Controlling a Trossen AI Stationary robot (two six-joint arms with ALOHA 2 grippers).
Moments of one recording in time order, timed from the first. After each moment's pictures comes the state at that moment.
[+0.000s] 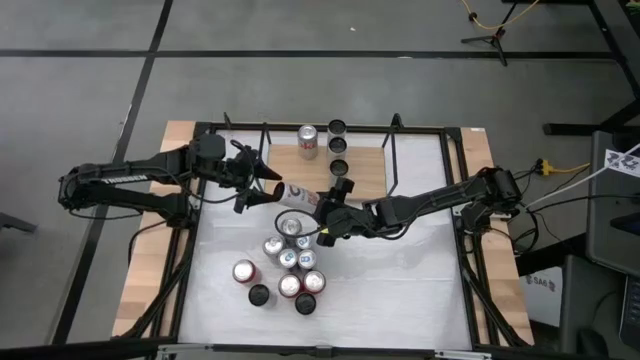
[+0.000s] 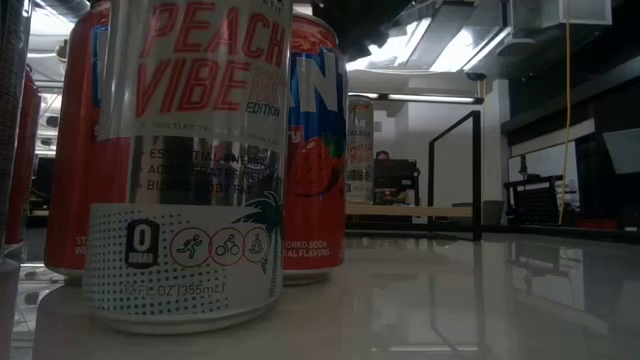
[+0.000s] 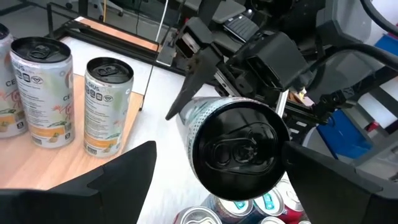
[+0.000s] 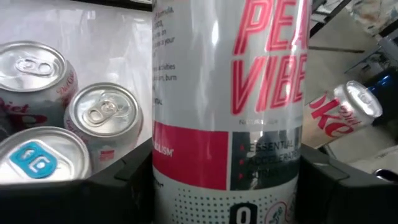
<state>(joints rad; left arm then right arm) 0.22 0.89 0.80 -0.22 0.31 -0.31 0.23 1.78 1.42 -0.35 0.63 0.07</state>
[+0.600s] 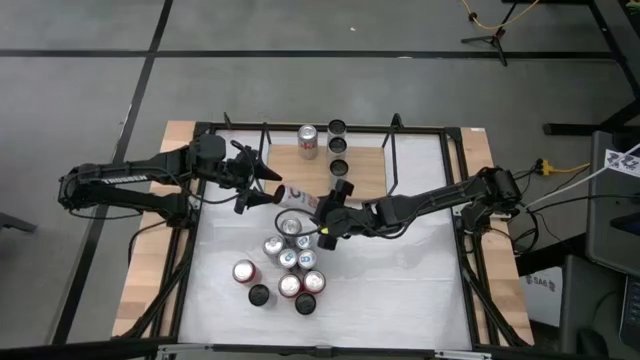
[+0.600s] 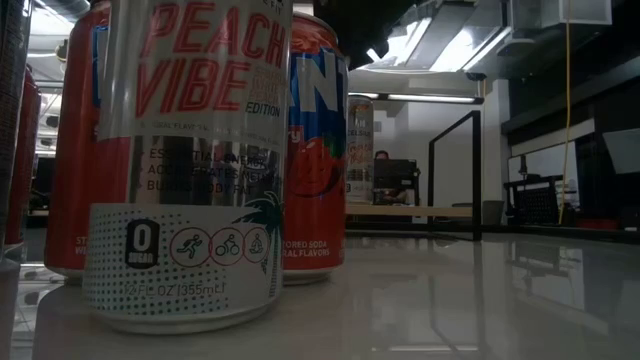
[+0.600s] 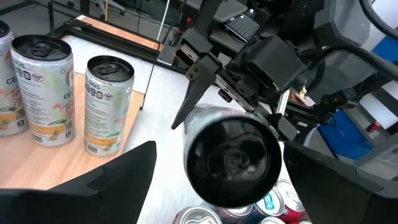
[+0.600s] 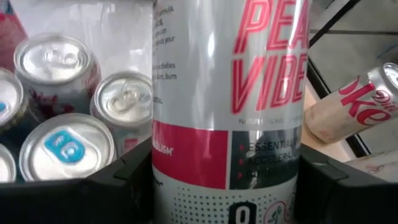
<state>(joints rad) 0.21 0.89 0.80 -0.22 0.30 -0.31 0.23 1.78 1.42 -0.39 0.54 0.13</state>
